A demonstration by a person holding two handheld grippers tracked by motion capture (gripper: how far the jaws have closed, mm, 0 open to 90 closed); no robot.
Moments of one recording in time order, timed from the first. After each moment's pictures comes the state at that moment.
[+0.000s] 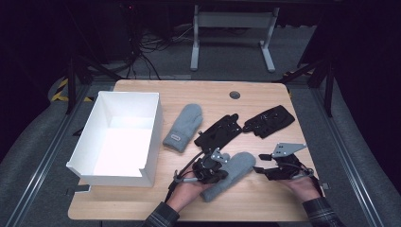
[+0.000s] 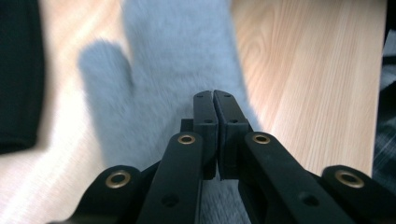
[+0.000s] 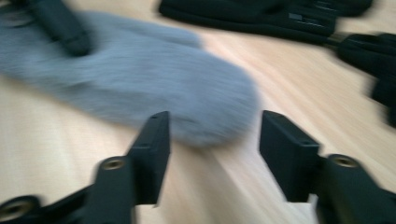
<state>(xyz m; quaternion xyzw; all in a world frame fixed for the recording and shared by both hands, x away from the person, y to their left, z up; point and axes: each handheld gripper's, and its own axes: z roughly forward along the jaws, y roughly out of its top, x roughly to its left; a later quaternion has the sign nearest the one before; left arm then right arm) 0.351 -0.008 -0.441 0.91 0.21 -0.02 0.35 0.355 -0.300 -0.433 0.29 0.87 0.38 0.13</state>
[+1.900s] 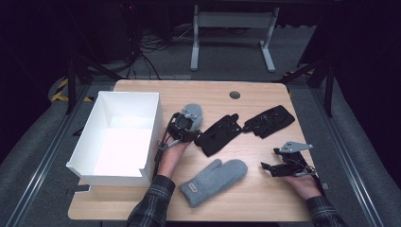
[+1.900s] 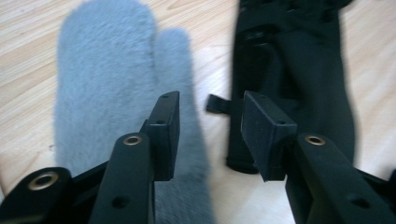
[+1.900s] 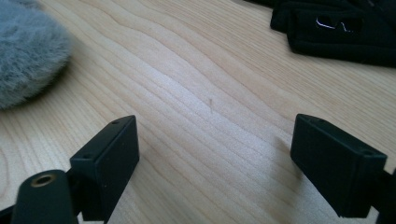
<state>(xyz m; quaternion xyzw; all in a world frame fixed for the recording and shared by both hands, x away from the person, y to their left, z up) 0.470 0.058 -0.431 0.84 0.40 0.14 0.34 0.374 -0.330 -0.468 0.37 0.84 0.36 0.18</state>
